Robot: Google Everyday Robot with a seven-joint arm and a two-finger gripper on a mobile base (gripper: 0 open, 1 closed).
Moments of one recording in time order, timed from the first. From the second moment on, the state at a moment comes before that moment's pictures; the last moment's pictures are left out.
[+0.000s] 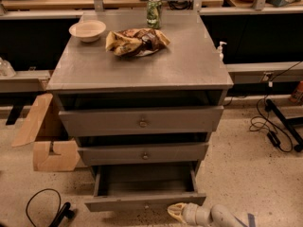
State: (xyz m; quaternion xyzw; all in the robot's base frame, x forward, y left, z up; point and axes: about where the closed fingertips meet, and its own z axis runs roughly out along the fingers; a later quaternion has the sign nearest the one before) arm 0.482 -0.114 0.110 -0.48 0.72 0.28 0.42
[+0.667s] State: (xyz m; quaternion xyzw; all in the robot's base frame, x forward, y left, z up) arm 0.512 -0.102 0.124 -0.48 0.70 0.28 0.44
